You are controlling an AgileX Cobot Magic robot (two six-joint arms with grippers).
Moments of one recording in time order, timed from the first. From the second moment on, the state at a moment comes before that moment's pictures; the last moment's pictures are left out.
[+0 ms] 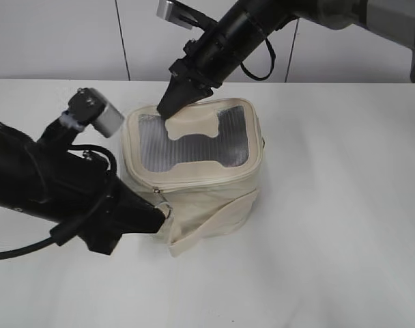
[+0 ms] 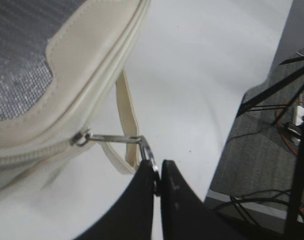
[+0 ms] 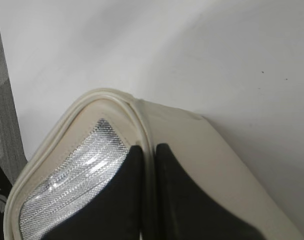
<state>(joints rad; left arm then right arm) -0.51 1.47 -0.67 -1.19 0.67 1.36 0.45 2.41 -2.19 0.79 1.22 -0.67</state>
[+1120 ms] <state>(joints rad) -0.70 1.65 -0.87 -1.13 0.61 1.21 0.44 2.41 -2.19 0.79 1.20 -0.66</state>
